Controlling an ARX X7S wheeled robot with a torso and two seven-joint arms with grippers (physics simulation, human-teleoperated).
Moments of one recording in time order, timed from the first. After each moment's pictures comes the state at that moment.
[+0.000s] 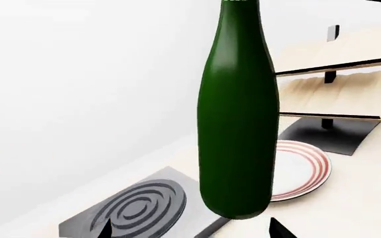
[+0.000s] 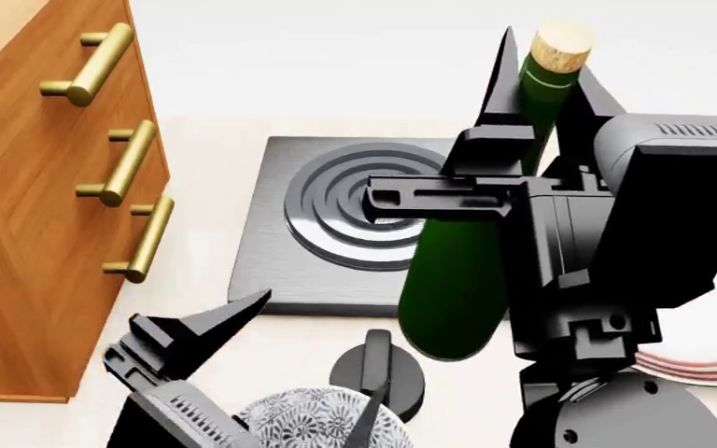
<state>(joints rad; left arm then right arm) -0.42 -0.25 0.64 0.63 -0.21 -0.72 -0.13 0.67 0.37 -0.16 -0.59 0.67 0.61 0.45</state>
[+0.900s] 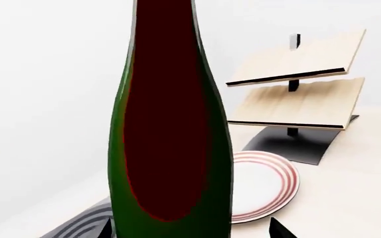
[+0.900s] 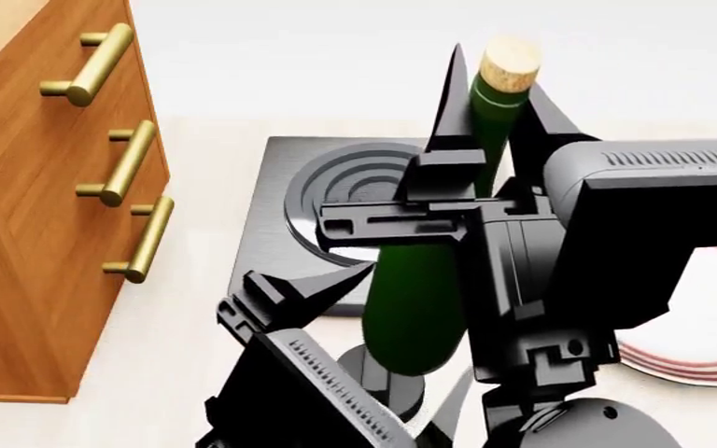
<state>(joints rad) -0.58 -0.12 0.73 0.33 -0.23 -0.59 -0.04 0.65 0.35 -0.21 -0.63 0.67 0.58 0.46</state>
